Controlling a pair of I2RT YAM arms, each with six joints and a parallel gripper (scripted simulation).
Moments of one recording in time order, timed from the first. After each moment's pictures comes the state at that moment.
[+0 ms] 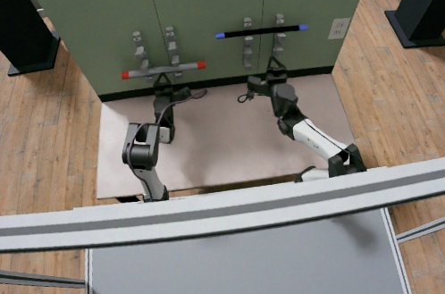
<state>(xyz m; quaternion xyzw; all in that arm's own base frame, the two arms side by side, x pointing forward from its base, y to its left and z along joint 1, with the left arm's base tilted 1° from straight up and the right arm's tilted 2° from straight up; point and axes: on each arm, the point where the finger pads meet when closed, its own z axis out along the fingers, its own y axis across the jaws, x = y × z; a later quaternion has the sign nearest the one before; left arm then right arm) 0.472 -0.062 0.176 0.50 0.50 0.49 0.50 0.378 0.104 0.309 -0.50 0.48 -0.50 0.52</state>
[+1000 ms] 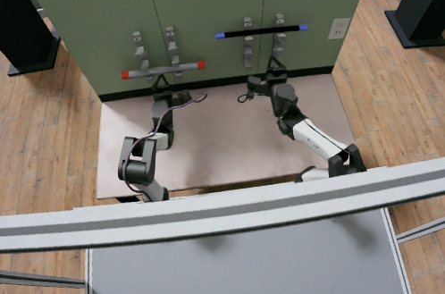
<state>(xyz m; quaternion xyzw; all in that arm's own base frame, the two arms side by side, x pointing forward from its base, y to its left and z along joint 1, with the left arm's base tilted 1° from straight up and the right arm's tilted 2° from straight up) 0.439 -0.062 0.206 0.49 0.50 0.50 0.51 0.378 0.104 0.309 -0.50 0.48 -0.50 0.52</state>
